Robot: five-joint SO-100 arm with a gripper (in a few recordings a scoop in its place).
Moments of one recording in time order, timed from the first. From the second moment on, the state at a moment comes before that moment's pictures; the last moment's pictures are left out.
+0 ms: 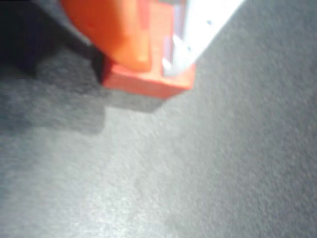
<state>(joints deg) -32.5 113.4 133.4 38.9 118.7</state>
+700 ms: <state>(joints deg) -36.8 110.7 134.5 31.6 118.4</state>
